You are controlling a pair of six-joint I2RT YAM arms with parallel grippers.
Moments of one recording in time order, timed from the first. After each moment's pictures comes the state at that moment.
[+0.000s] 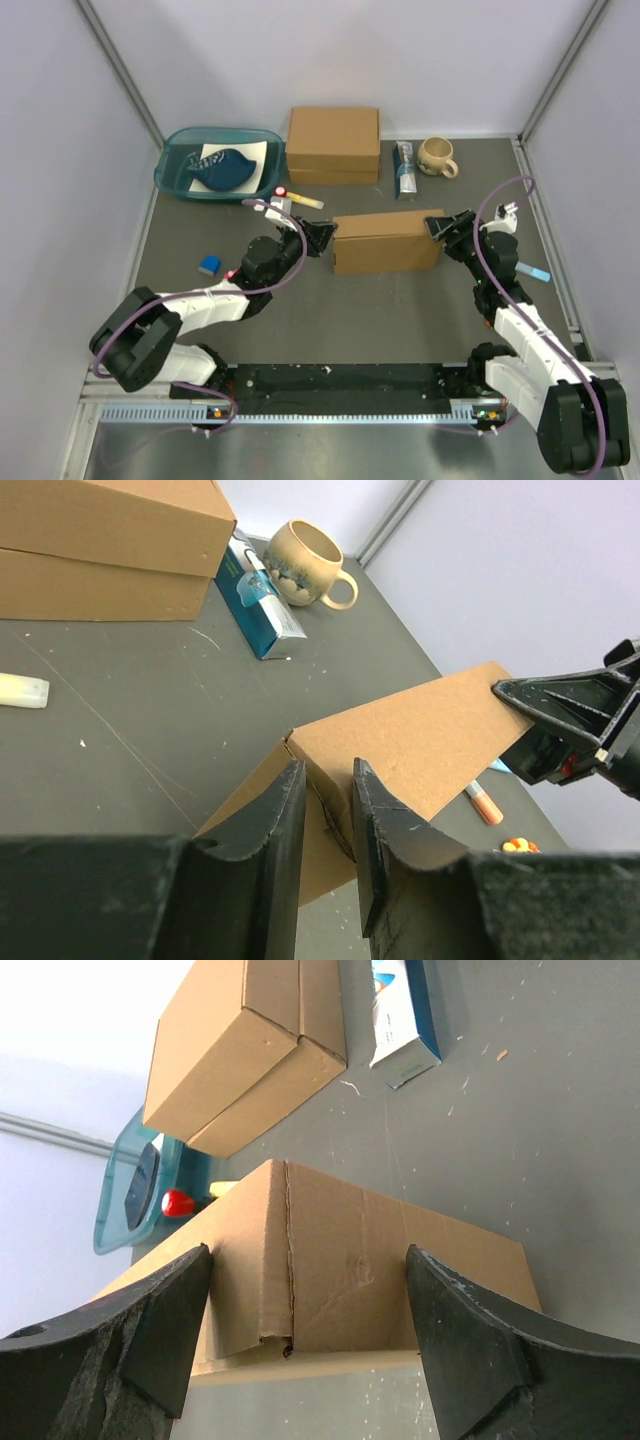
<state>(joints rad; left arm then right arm) -0.70 1.37 0.49 0.90 -0.02 -0.60 0.12 0.90 0.36 0.30 -0.11 0.86</state>
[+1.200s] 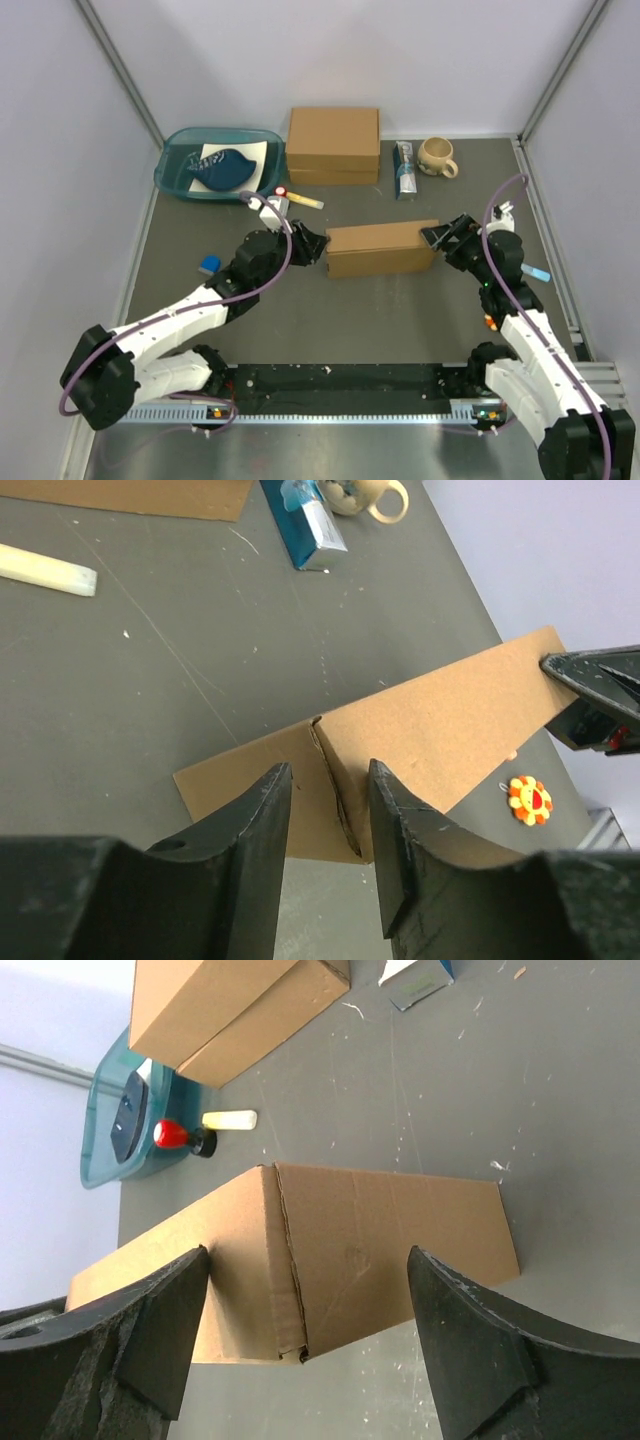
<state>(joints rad) -0.73 1.09 0.59 0.29 -0.11 -0.63 0.13 0.77 0.45 -0.02 -0.19 0.81</state>
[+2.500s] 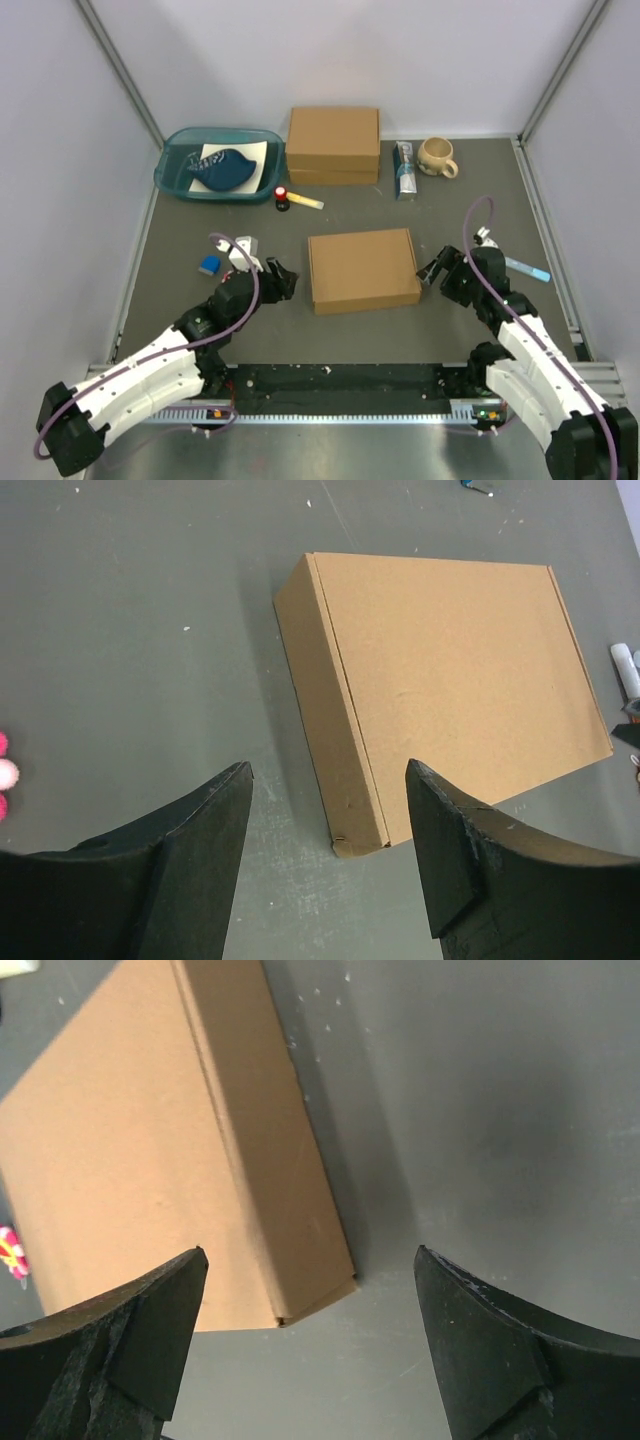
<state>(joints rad) -0.80 0.67 0.36 -0.09 -0.34 -0.69 0.20 0.73 0.40 -0.36 -0.12 0.71</state>
